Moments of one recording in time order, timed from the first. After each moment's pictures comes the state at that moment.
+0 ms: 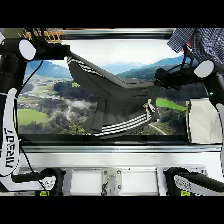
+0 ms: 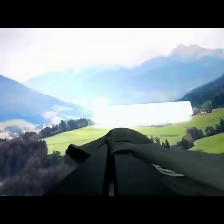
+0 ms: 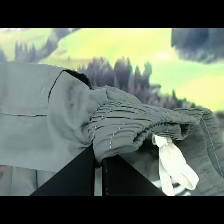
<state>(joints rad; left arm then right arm) -0.14 -1.48 1.73 1.49 -0.95 -1.62 0.04 -1.32 1.37 -1.17 1.06 1.81</state>
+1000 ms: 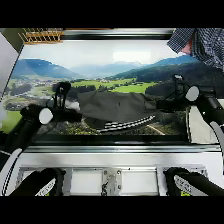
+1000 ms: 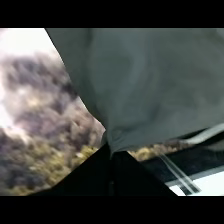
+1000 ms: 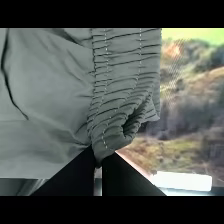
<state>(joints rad) -0.32 -0.95 0.75 1.46 -0.96 -1.59 0.04 -1.18 0.98 -1.40 1.11 1.62</state>
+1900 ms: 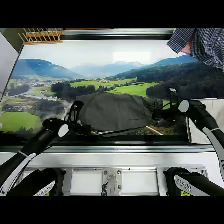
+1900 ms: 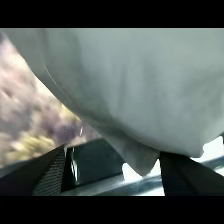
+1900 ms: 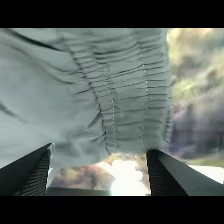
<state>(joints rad) -0.46 -0.99 0.60 1.50 -0.85 -1.76 0.02 -1.19 0.83 -1.35 0.96 1.59</state>
